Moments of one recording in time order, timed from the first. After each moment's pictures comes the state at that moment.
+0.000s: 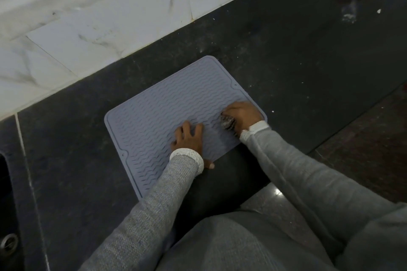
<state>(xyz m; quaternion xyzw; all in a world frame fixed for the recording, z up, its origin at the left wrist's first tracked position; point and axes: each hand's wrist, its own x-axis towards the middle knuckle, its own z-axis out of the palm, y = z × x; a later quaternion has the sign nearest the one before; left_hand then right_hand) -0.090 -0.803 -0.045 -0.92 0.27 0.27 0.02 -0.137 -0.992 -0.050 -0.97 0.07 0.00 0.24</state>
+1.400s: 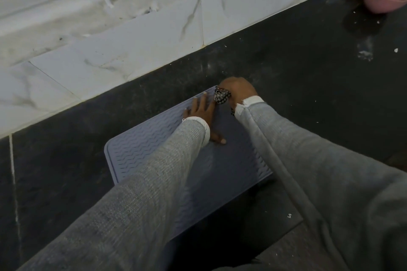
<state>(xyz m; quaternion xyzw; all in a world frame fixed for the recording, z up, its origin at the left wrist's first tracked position) 0.056 -0.906 -0.038 -0.90 0.33 0.29 0.05 0.030 -1.049 -0.003 -0.98 0.10 0.08 0.13</state>
